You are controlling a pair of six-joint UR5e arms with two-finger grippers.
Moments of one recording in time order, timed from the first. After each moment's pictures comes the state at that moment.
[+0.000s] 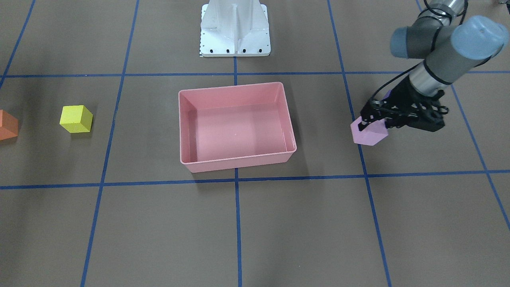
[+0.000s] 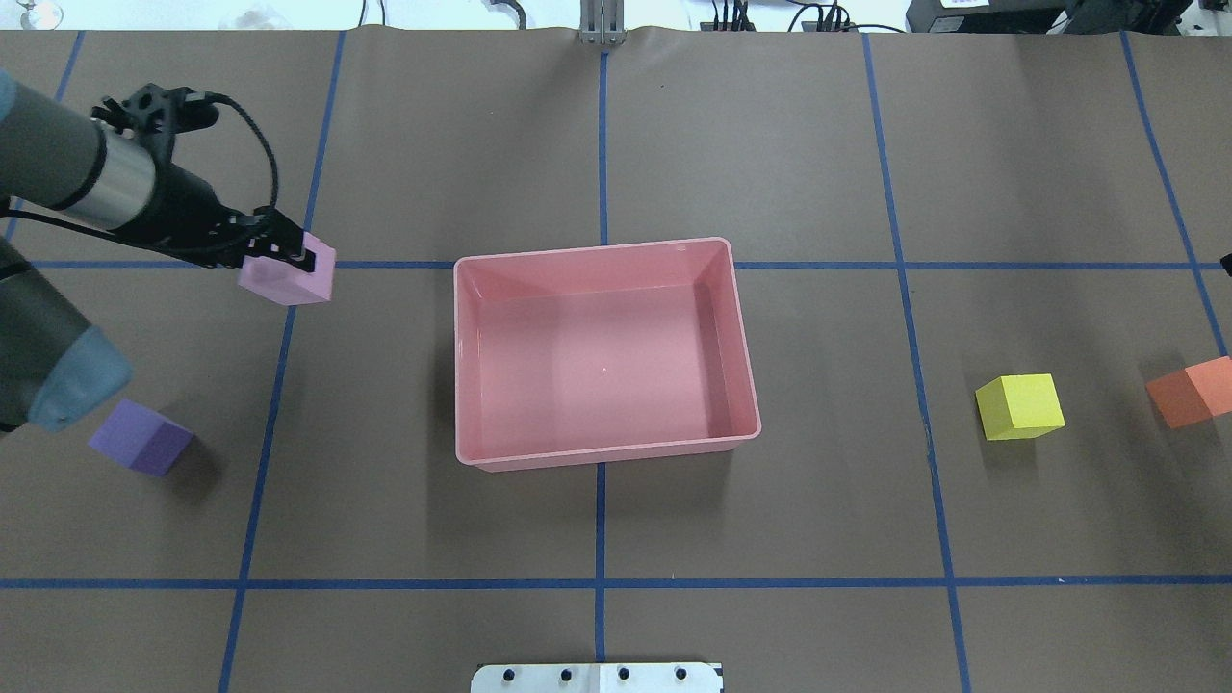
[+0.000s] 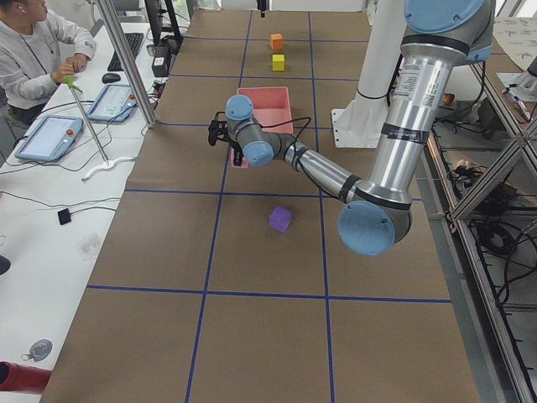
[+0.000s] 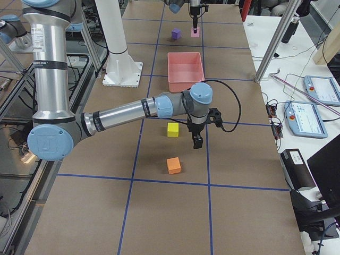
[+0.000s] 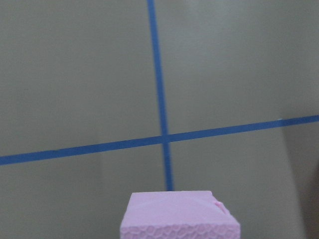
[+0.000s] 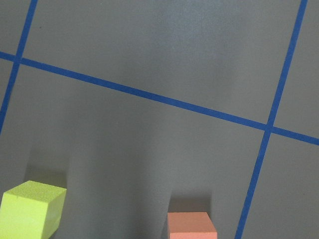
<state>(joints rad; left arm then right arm) -0.89 -1.90 -1.77 -2.04 -2.26 -1.10 1.35 -1.56 1.87 -1.66 2.31 0.05</state>
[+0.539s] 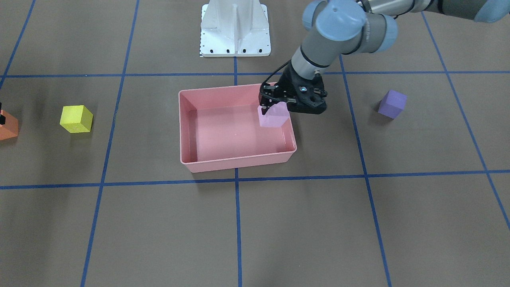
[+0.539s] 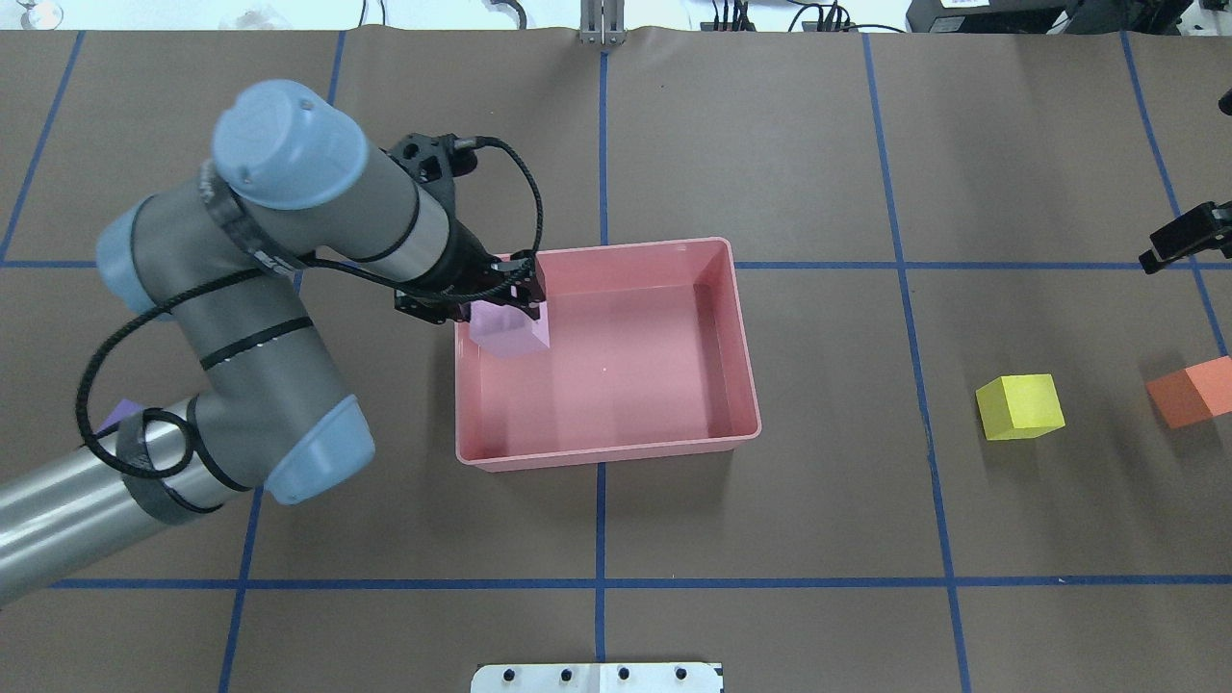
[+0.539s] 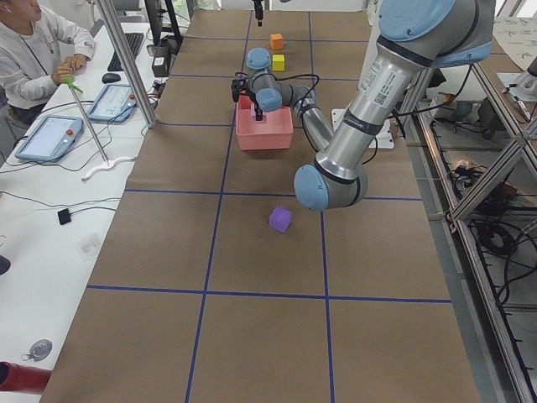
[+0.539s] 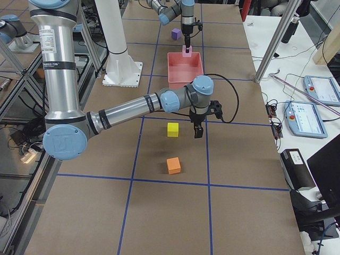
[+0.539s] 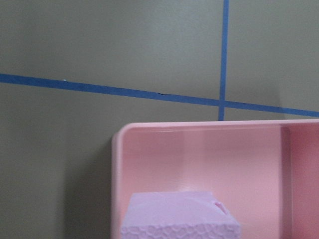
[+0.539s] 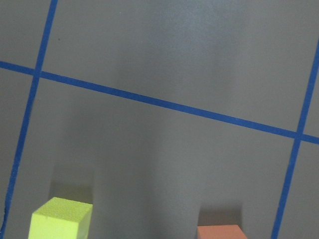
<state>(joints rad) -0.63 -2.23 -1.75 -1.75 -2.06 -1.32 1.23 -1.51 1.86 -1.58 2.31 0.29</state>
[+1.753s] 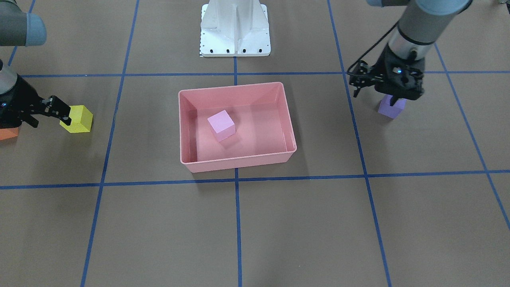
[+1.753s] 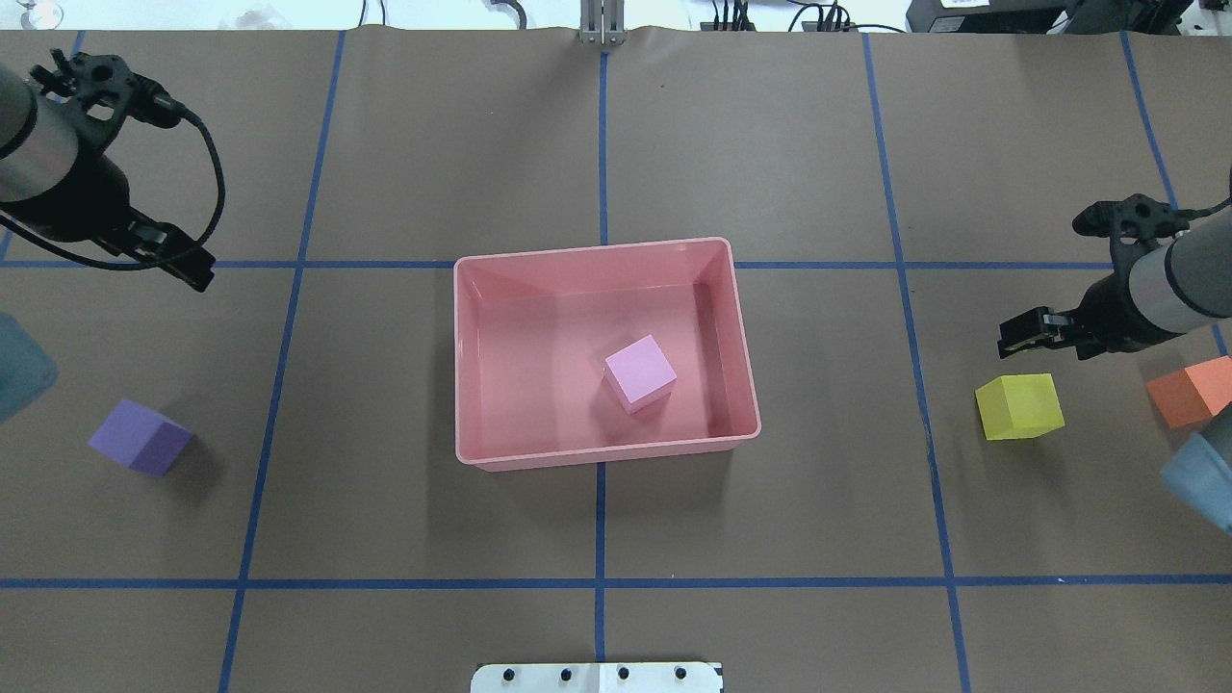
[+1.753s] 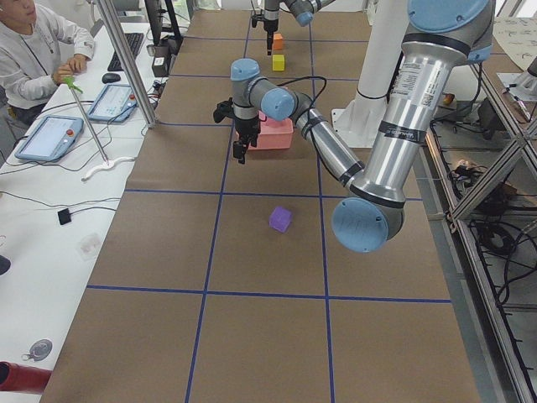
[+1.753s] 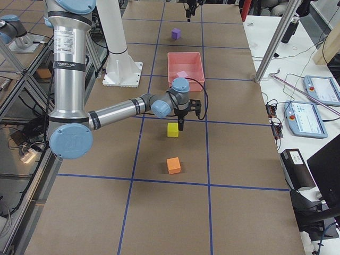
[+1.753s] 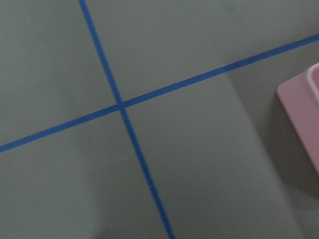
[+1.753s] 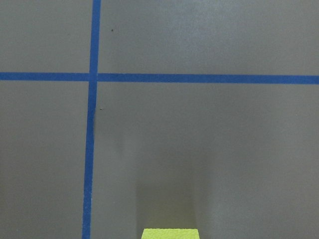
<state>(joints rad) -0.99 -1.85 -2.07 -1.30 -2.13 -0.35 0.88 -1.63 1.89 -1.19 2.10 0.92</state>
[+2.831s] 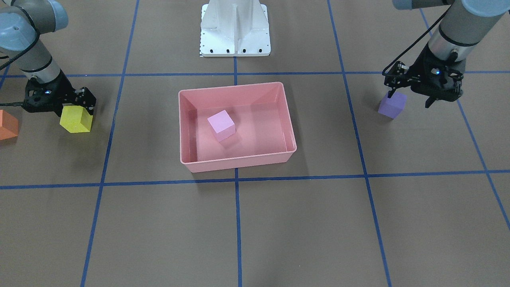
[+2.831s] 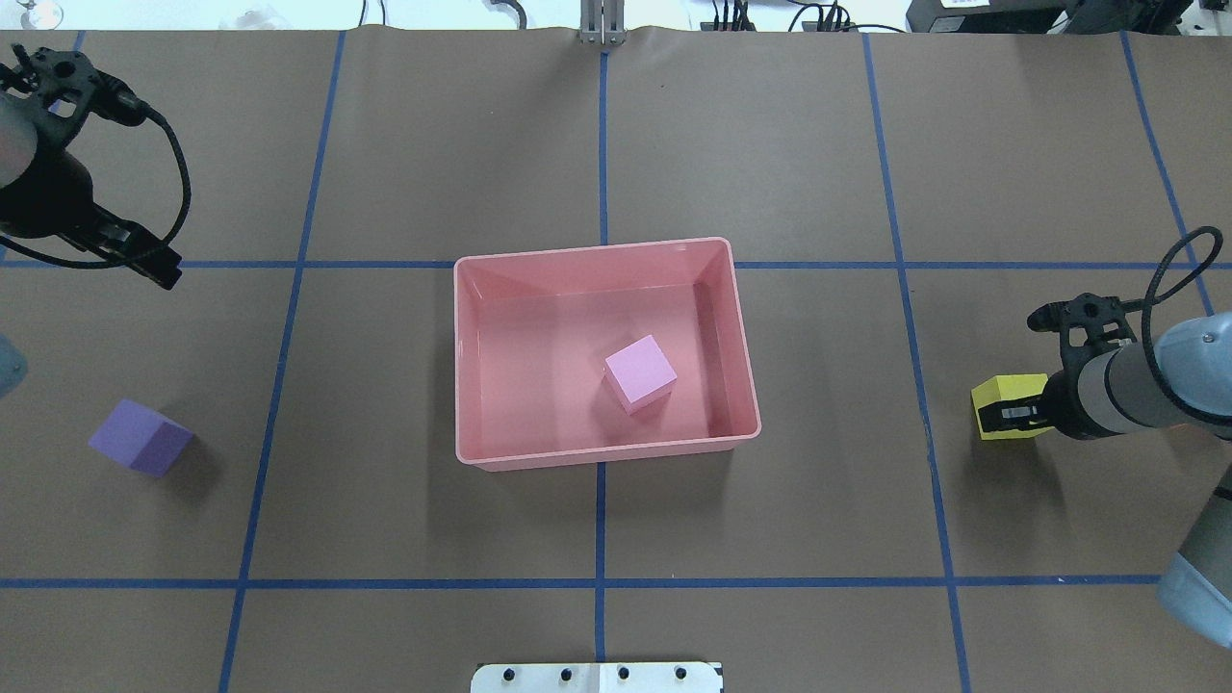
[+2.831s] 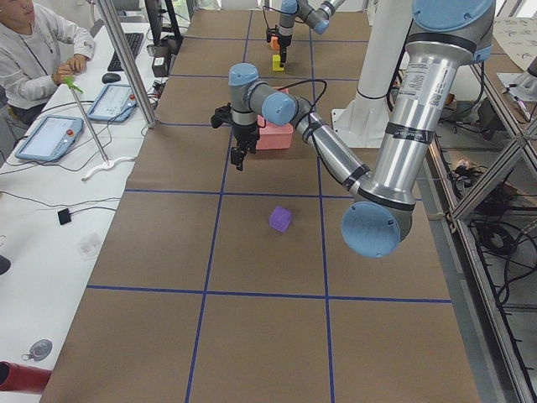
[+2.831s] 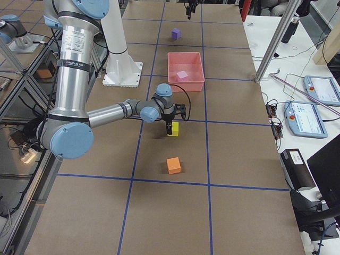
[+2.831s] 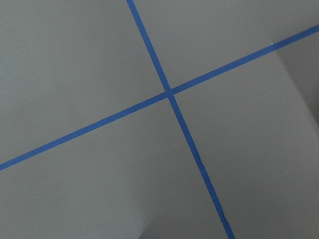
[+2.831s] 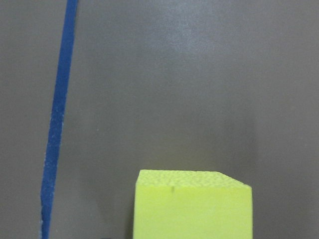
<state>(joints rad) -1.01 -1.83 -2.07 -1.30 -2.13 -0.32 0.67 -1.72 1.89 -1.07 1.89 0.98</state>
